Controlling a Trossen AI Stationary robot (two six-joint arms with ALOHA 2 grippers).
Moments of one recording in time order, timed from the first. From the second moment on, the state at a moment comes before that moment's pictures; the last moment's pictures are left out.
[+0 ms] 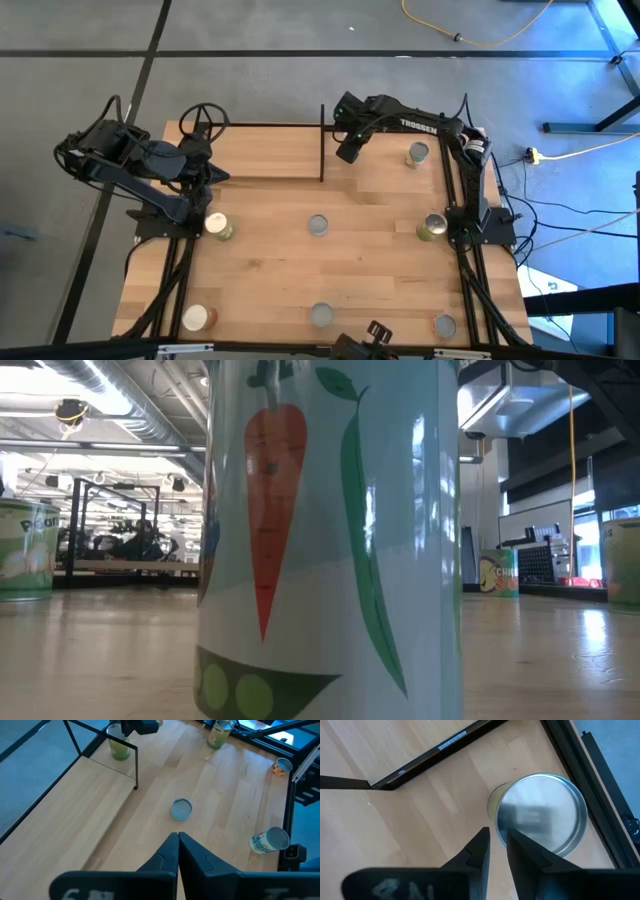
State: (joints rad) left arm -0.28 1.05 1.67 -1.42 -0.40 -0.65; right arm -0.55 2.00 1.71 -0.98 0.02 -0.03
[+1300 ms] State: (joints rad) left arm -0.28 1.05 1.67 -1.42 -0.40 -0.65; right arm -0.50 2.04 1.89 -1.23 0.20 -0.06
